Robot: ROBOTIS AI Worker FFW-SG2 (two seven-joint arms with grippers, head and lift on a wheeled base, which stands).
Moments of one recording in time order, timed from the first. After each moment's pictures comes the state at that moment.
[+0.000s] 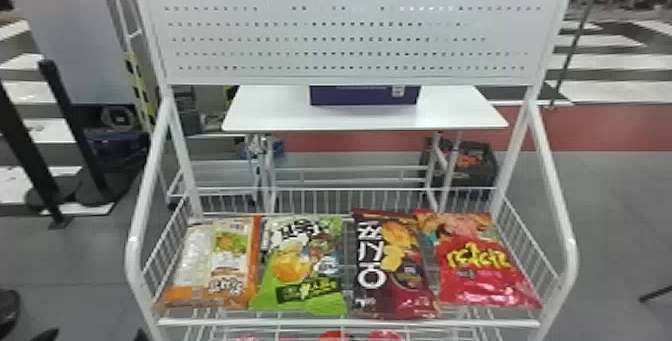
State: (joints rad) left arm 0.90 0.38 0.04 -2.21 0.26 -0.38 0.20; right arm 0.88 -0.33 -0.23 -2.07 -0.39 -0.33 0.13
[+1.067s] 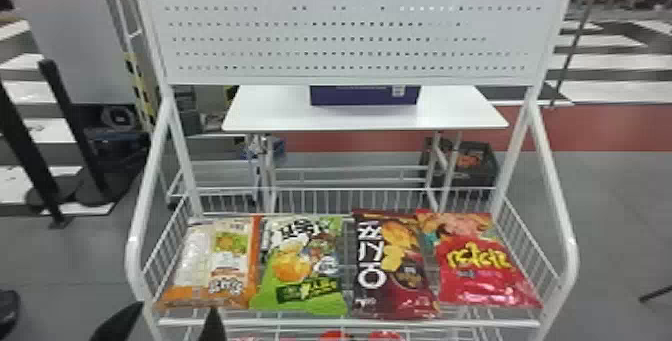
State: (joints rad) left arm 0.66 0.37 -0.13 -2.12 0.25 -0.21 0.20; right arm 0.88 -0.32 -0.22 -2.07 -0.39 -0.34 0.13
